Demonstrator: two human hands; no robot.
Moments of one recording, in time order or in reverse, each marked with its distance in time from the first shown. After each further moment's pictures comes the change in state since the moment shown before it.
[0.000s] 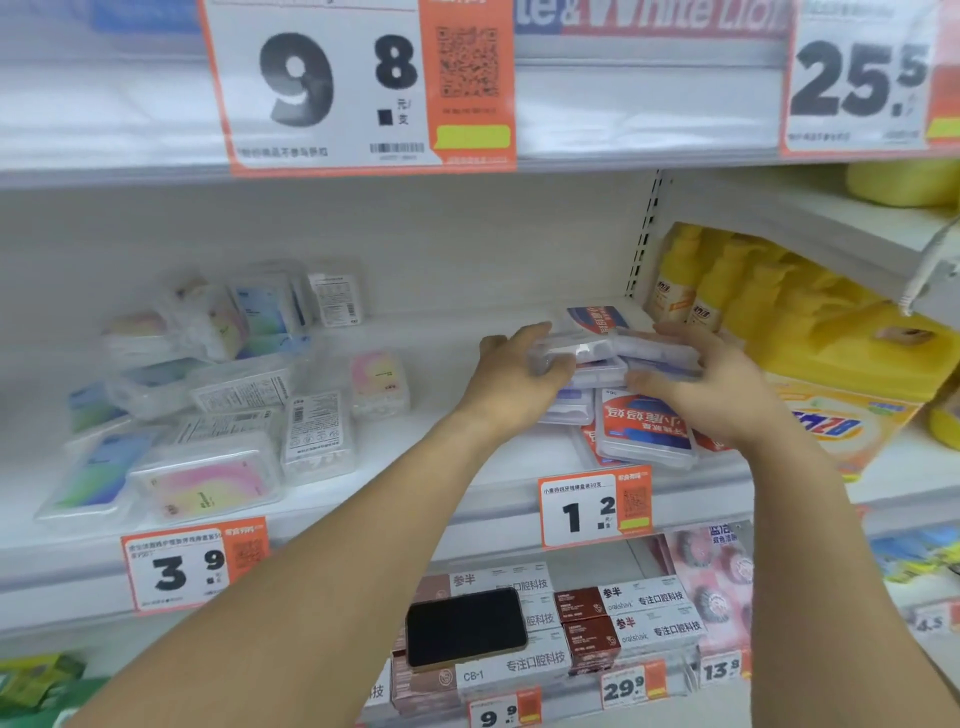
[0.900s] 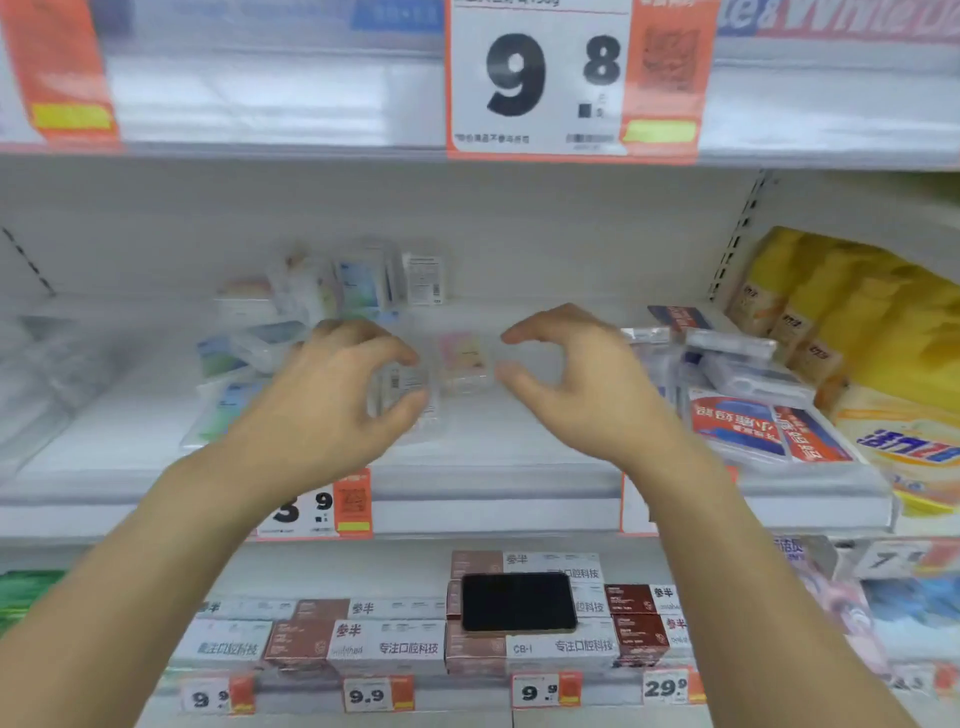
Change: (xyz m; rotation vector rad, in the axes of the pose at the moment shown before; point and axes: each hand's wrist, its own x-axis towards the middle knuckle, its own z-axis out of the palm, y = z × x) left_hand -0.136 -0.055 -0.183 0.736 0.207 0.185; right_hand -0.060 -0.142 0.093 0.008 -0.101 -0.624
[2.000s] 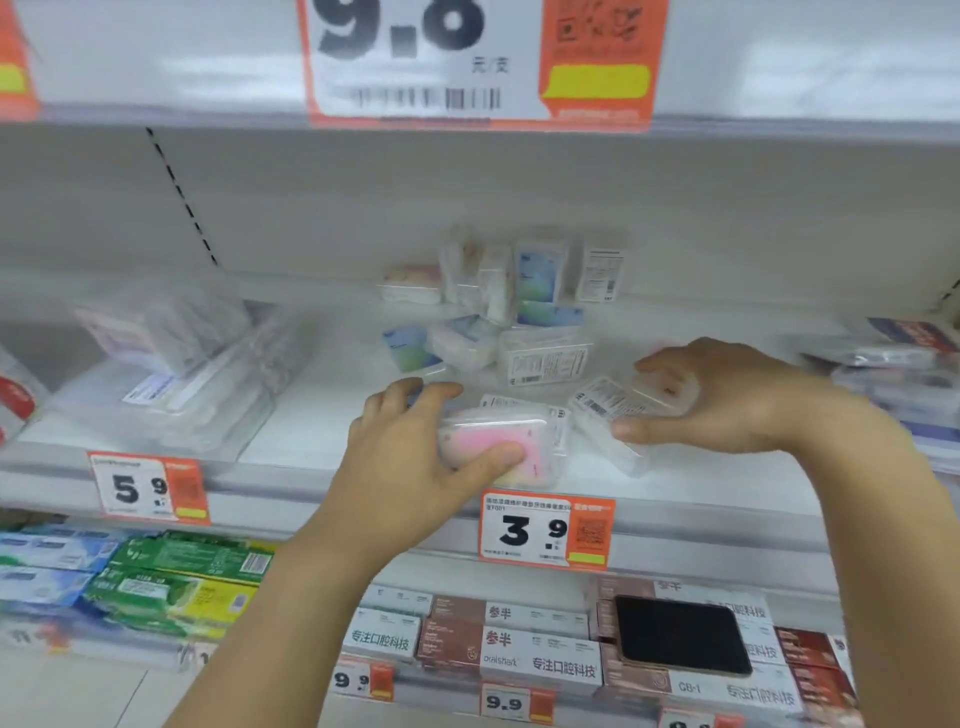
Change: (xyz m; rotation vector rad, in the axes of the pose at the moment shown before) left_hand -0.059 -0.129 0.005 -0.198 -0.015 -0.350; right_hand 0.069 -0.052 0.067 -0.345 -0.671 0.347
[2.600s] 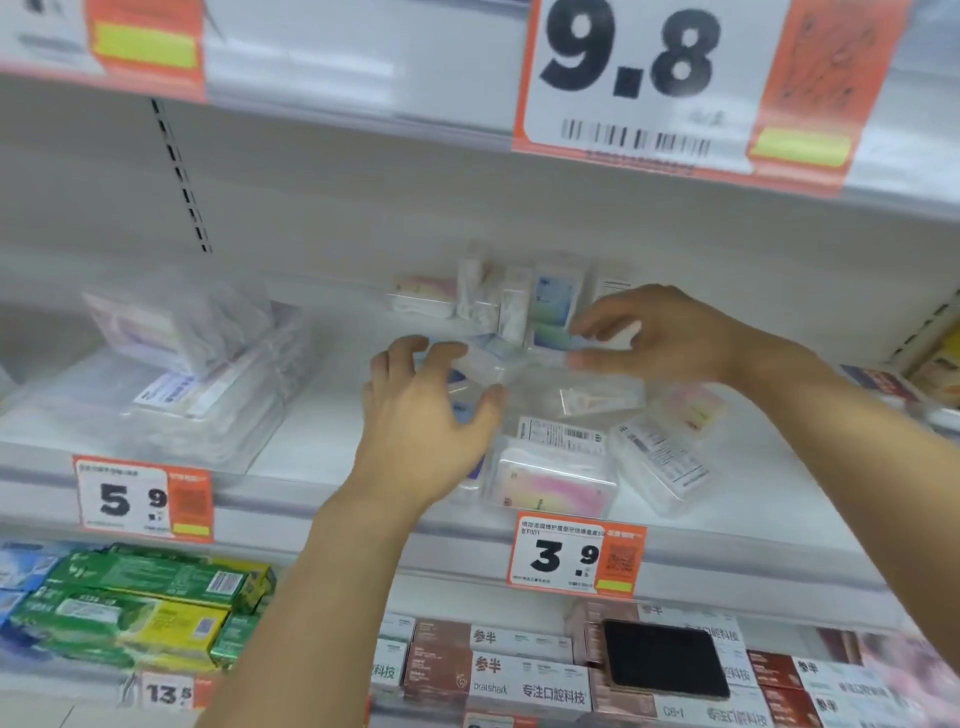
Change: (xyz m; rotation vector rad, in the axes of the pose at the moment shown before) left_hand 0.043 -0.019 -0.001 -0.213 0.245 -0.022; right_hand 0.054 -0.061 -0.034 0.130 0.158 -0.328
